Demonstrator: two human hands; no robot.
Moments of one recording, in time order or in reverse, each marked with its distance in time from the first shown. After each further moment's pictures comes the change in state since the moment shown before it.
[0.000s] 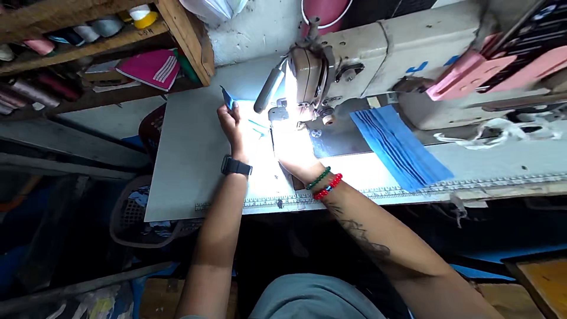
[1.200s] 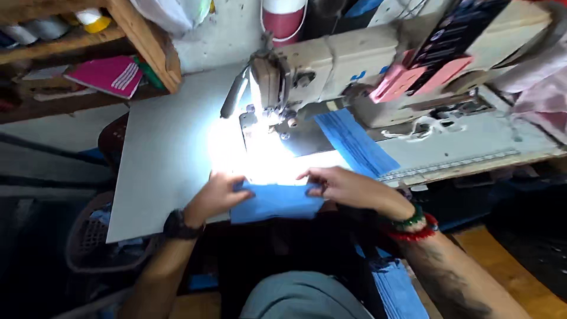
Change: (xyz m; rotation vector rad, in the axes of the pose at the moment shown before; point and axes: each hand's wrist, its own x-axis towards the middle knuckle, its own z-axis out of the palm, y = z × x) left_hand -0.075 0.034 -0.106 0.446 -1.167 0.333; right_hand -0.095 0.076 -0.094 0.296 -0.367 -0.064
